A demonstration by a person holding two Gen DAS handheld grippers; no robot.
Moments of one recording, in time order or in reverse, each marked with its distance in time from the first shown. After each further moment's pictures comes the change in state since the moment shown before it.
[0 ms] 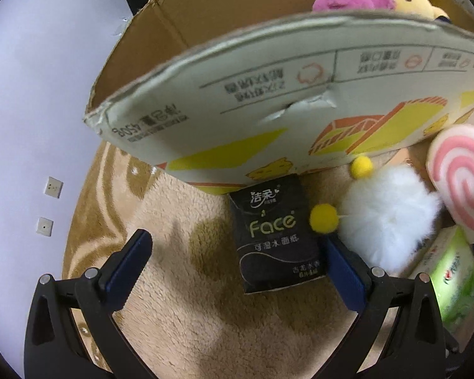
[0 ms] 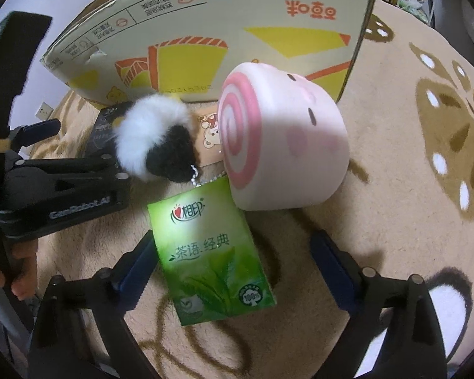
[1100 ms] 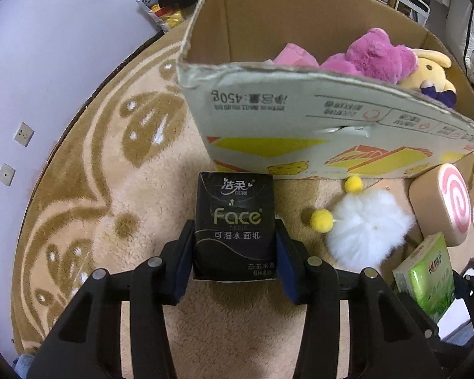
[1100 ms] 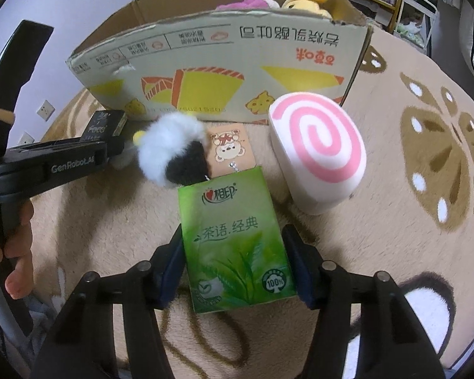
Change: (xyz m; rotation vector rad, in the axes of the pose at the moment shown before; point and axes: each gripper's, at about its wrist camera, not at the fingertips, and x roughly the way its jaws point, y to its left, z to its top) left arm 0.001 0.079 -0.016 -0.229 0.027 -0.214; right arm -0.039 0.021 -0.022 -0.063 -0.087 -0.046
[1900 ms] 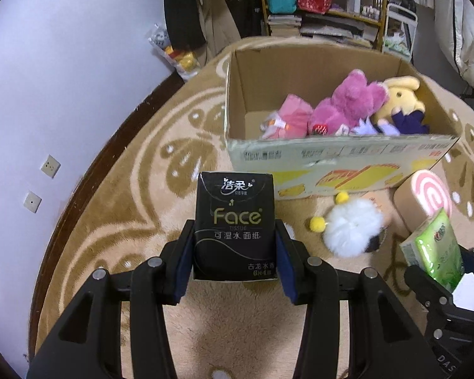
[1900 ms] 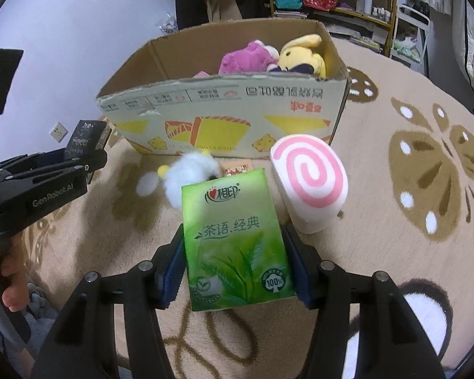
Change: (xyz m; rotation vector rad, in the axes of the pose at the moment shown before) left arm -0.096 -0.034 -0.017 0.054 -0.177 0.094; right arm -0.050 -0.019 0.002 0.011 -0.130 0.045
